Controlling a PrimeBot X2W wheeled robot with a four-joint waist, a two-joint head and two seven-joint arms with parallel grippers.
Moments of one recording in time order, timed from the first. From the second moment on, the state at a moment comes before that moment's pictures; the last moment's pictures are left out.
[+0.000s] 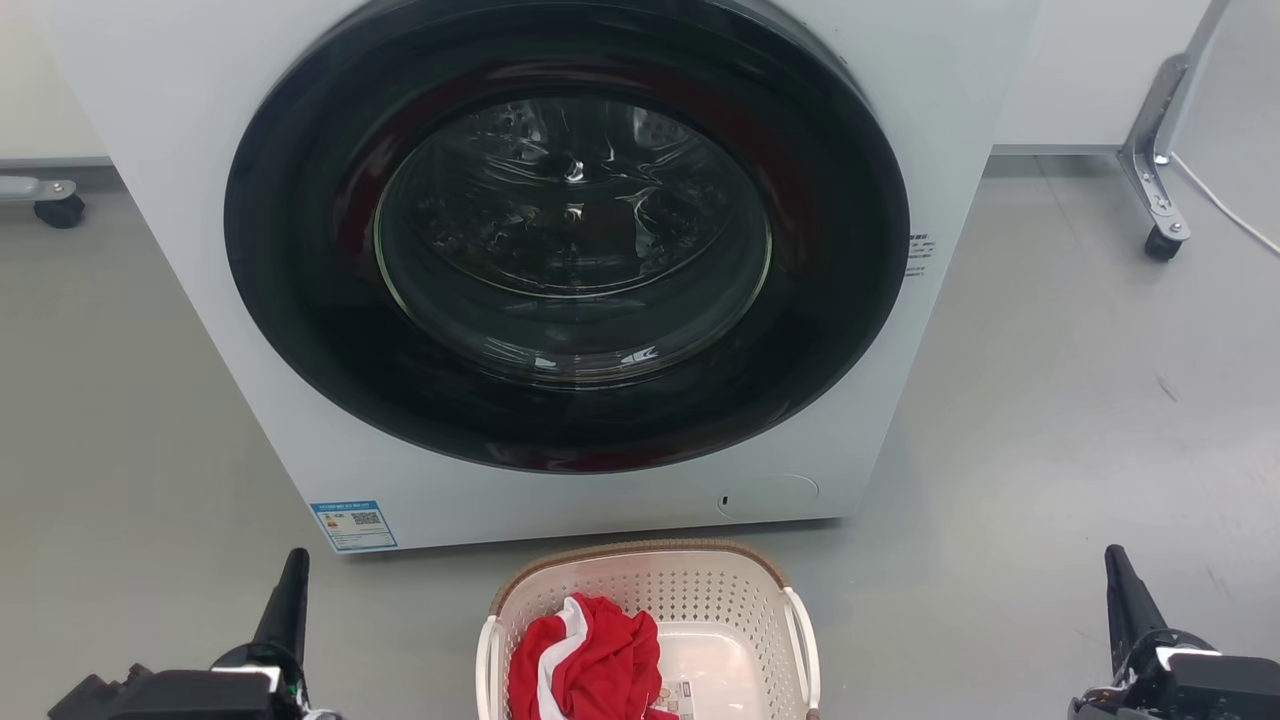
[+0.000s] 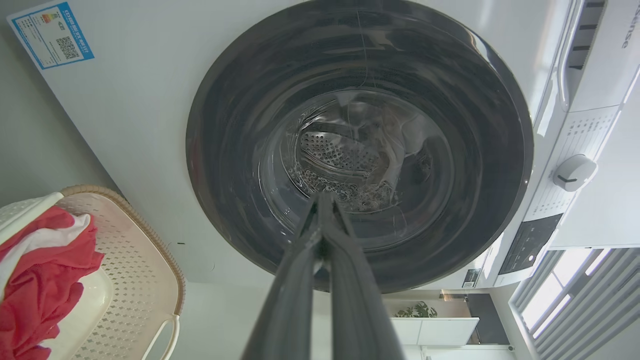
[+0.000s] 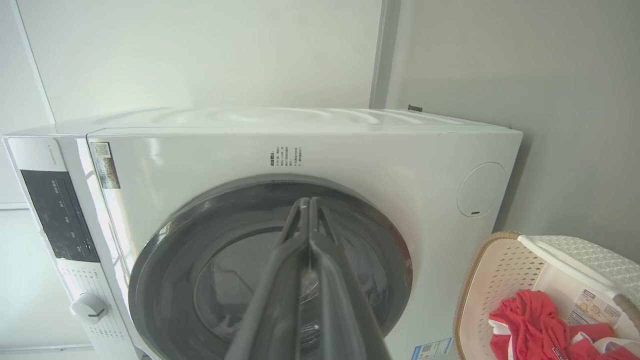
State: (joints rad) left arm -0.07 0.05 0.08 0.29 -1.55 -0.11 0.10; right arm -0.08 -0.05 -0.12 0.29 1.55 0.11 0.10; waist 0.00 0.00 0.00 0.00
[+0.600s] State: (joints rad) left arm -0.08 0.04 0.09 0.29 -1.60 -0.12 0.11; right arm -0.09 -0.04 -0.13 0.30 1.60 0.12 0.11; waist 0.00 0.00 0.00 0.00
